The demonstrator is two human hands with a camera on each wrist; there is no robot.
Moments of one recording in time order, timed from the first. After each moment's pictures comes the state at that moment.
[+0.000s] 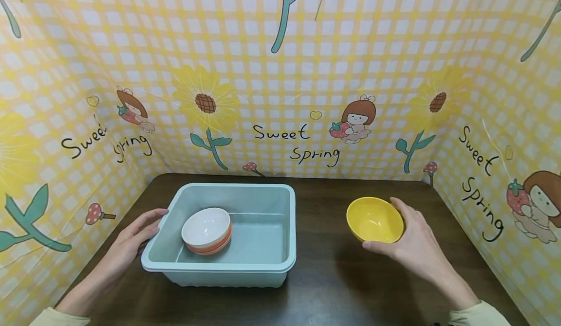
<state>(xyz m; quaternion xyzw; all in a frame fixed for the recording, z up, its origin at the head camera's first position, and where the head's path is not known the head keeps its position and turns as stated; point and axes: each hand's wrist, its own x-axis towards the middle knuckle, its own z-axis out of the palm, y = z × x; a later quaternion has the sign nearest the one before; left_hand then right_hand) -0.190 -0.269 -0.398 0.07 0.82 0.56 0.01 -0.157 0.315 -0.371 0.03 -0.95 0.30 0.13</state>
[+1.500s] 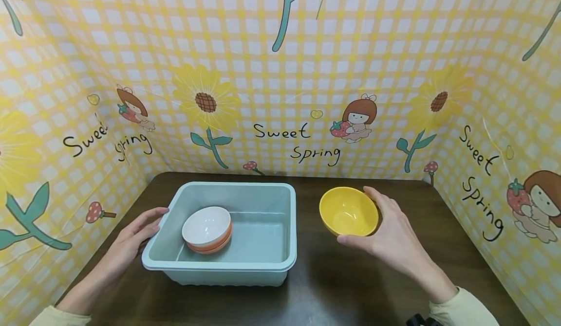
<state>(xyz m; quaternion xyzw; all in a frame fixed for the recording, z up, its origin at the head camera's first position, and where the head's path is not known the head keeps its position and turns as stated) -0.190 -0.268 -0.396 0.07 0.82 0.56 0.02 -0.157 0.268 -0.339 0.07 -0.93 0.33 0.12</state>
